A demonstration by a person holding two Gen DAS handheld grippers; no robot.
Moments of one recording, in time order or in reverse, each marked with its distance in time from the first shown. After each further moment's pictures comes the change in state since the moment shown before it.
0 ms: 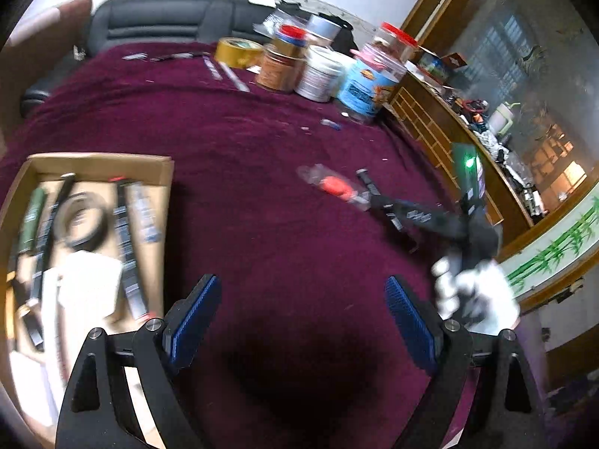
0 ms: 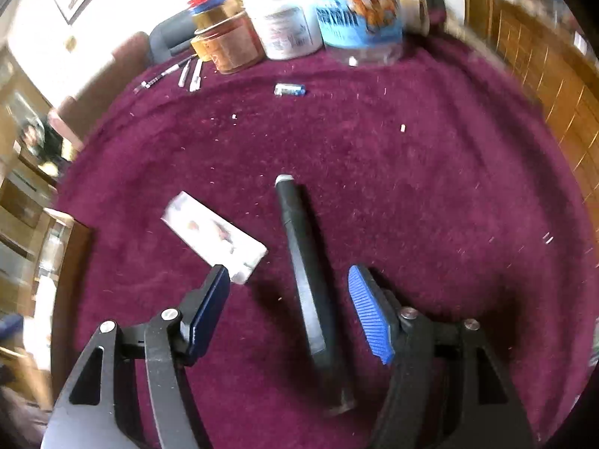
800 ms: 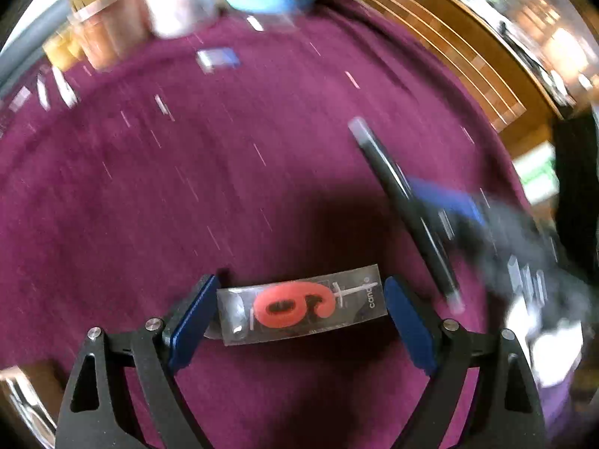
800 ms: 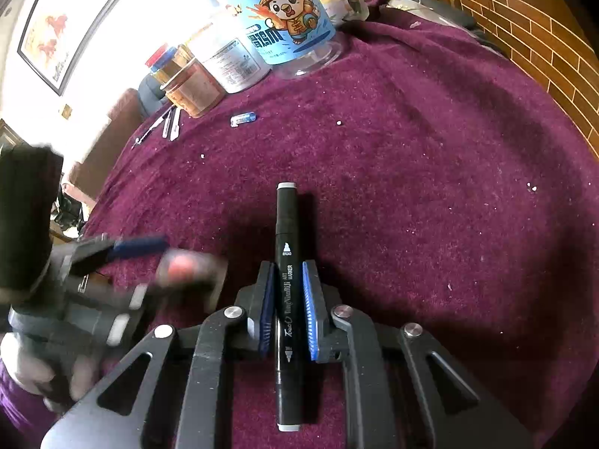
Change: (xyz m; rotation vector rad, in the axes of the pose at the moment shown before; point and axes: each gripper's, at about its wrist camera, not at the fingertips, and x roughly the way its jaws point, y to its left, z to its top) left arm 0.176 -0.078 0.072 0.372 0.436 0.031; right arm -0.002 -0.068 0.002 0.243 -0.020 0.173
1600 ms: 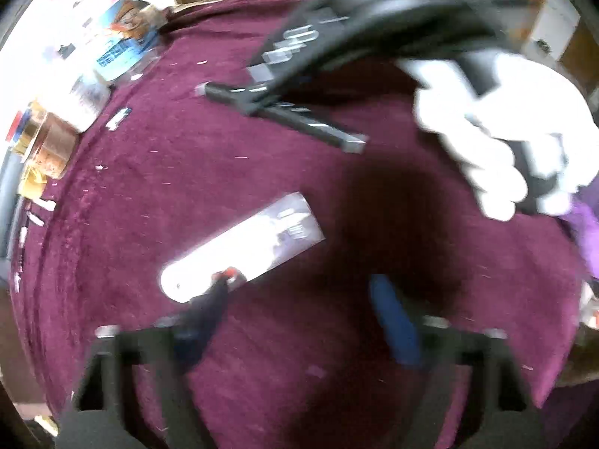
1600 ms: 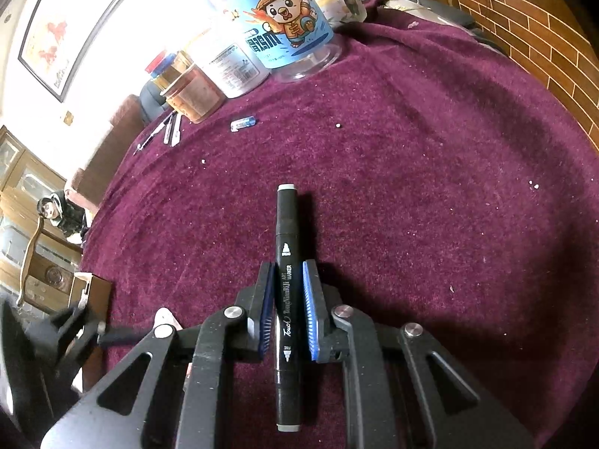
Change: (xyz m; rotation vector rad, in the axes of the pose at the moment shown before) left arm -0.014 -0.088 -0.076 0.545 0.047 0.119; right arm 0.000 -0.005 0.002 0.020 -0.013 0.025
